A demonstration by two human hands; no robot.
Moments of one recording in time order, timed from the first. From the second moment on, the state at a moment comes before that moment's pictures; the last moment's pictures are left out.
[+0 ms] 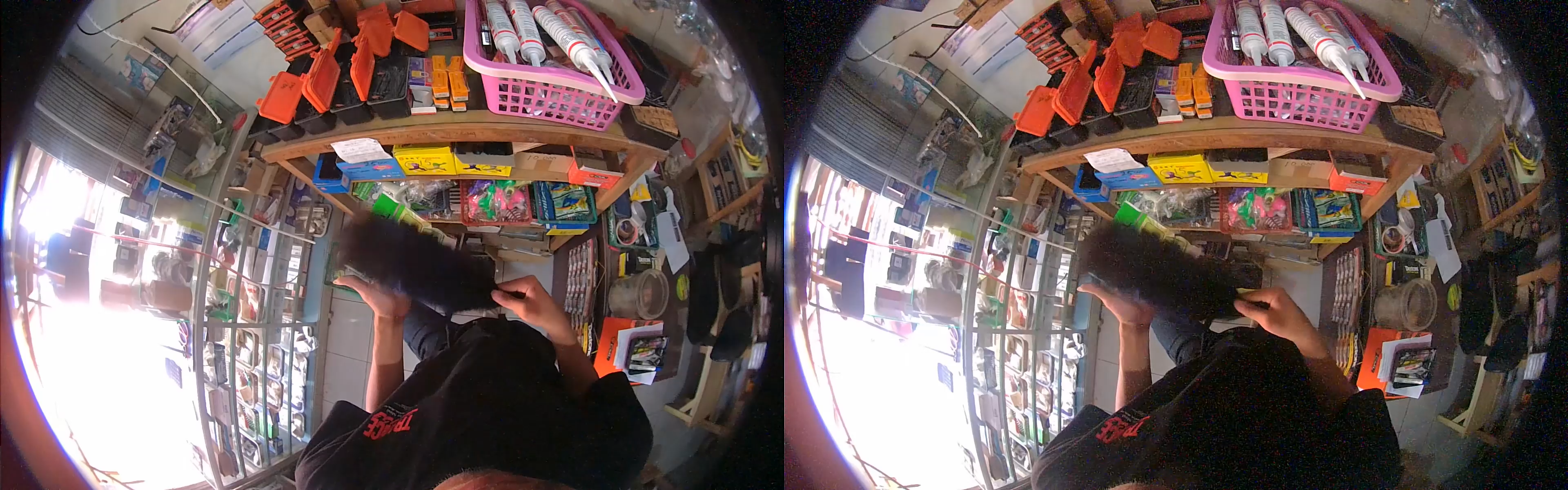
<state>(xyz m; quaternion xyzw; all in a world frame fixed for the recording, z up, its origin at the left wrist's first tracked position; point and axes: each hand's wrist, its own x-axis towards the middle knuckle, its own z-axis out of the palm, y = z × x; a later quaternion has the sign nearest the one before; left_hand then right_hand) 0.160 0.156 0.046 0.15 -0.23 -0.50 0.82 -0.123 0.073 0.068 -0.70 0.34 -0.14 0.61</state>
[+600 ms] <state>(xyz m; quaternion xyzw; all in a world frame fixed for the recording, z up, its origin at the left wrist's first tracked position) 0.150 0.141 0.038 0.34 -0.11 -0.38 0.85 -0.130 0.063 0.065 -0.71 0.33 -0.16 0.60</state>
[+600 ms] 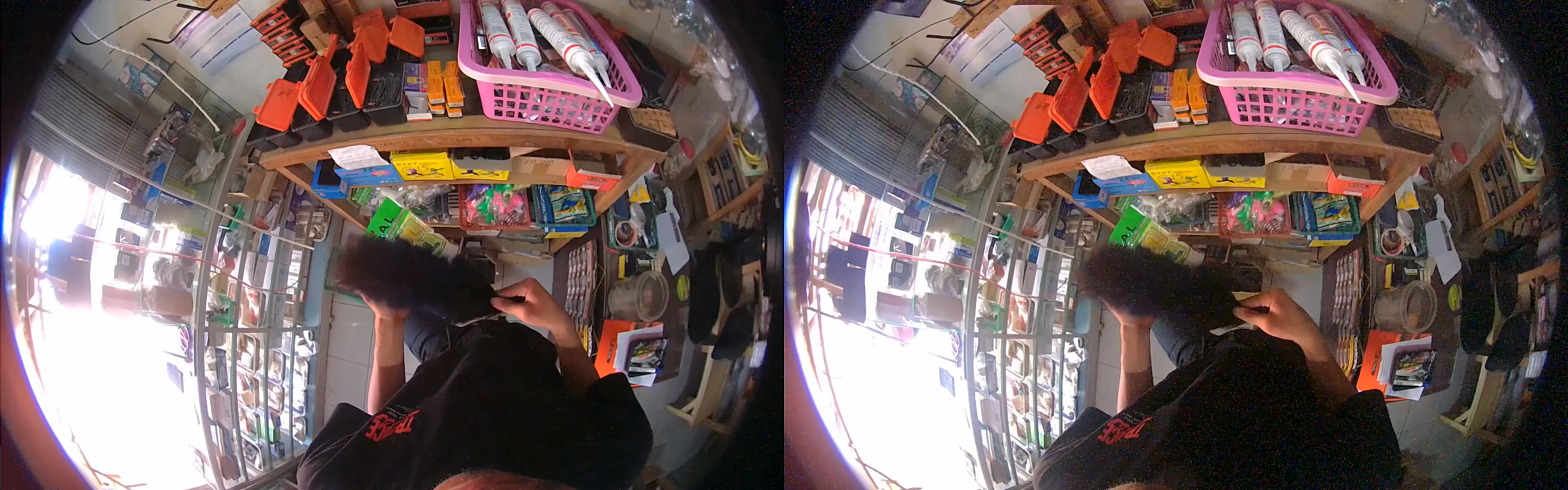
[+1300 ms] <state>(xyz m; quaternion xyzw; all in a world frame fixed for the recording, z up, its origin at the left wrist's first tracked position) 0.139 0.138 0.071 0.26 -0.07 -0.47 0.84 -0.108 0.061 0.073 -0.58 0.38 -0.36 0.62</state>
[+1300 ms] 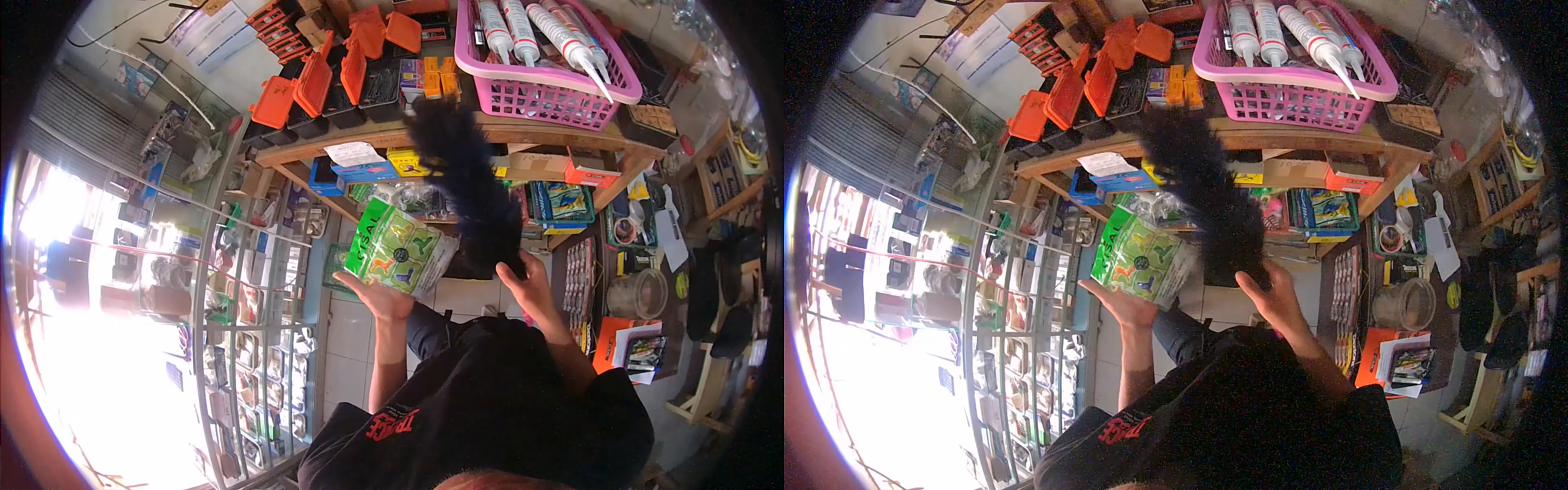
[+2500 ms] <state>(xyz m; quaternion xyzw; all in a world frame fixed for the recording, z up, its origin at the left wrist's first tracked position) 0.142 0.133 0.029 0.16 -0.10 -0.56 0.81 -0.057 0.105 0.072 -0.74 0.13 -0.32 0.57</state>
